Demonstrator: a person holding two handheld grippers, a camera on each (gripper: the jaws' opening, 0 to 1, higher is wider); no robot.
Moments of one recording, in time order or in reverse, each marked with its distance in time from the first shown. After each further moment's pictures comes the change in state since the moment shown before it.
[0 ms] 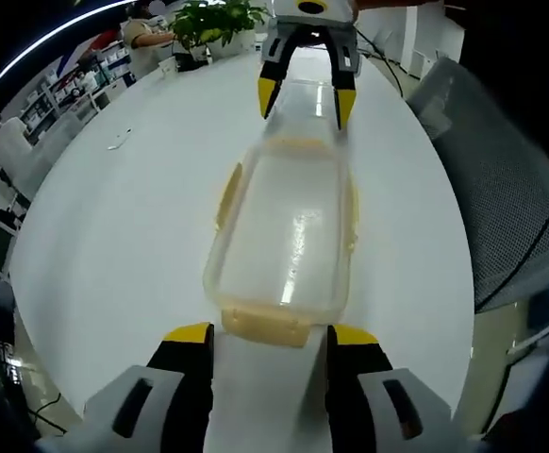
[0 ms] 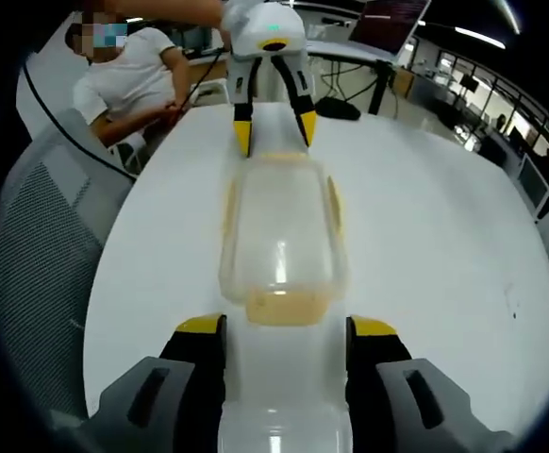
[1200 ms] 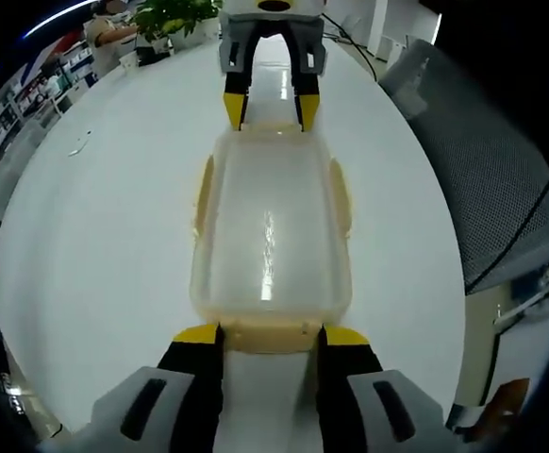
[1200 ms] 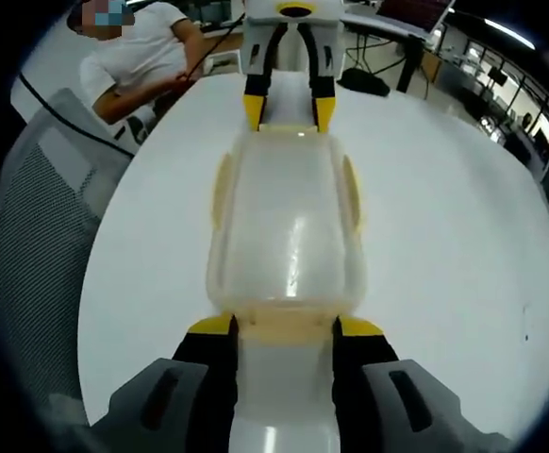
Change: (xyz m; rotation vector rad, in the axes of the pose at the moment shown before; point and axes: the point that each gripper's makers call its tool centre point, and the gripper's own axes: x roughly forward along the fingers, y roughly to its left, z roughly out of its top) left arm 0.015 -0.002 -0.002 0.067 0.047 -0.135; right arm 0.023 0.002 -0.004 -0.052 0.129 0.078
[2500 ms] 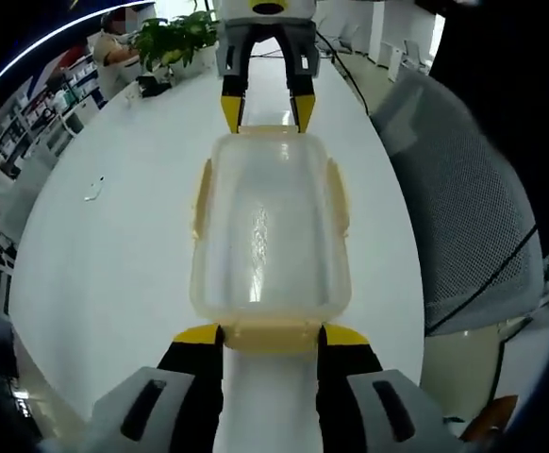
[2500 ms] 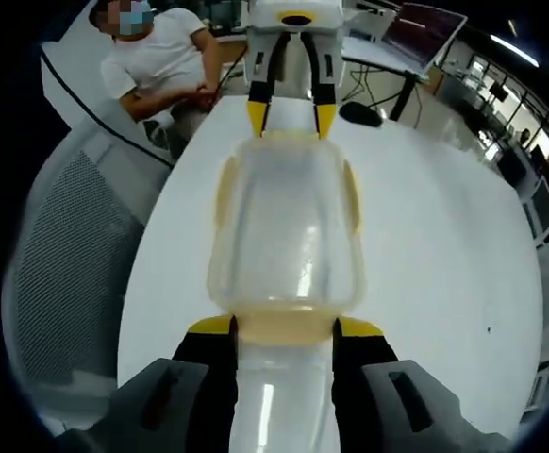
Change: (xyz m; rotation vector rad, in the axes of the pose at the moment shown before) left arm -0.054 -0.022 0.069 0.024 -0.050 0.061; right arm -0.096 0.019 0.000 -0.053 -0.015 -0.034
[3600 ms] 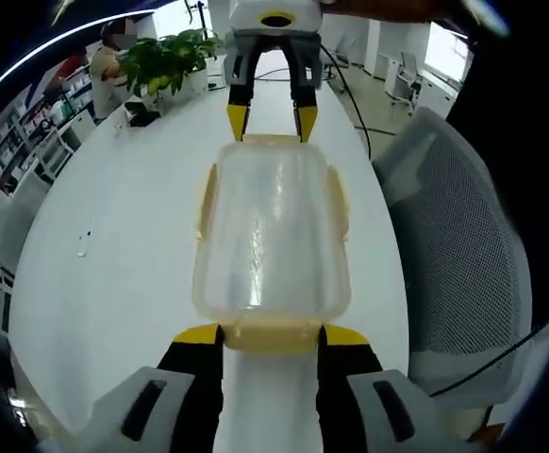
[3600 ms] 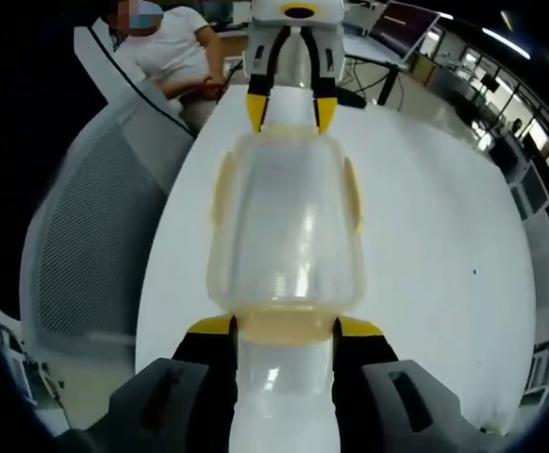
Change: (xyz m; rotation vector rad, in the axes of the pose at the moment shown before) left arm 0.021 -0.010 0.112 0.006 -0.065 -0.018; right arm -0.072 0.019 -0.085 0.029 0.034 -0.026
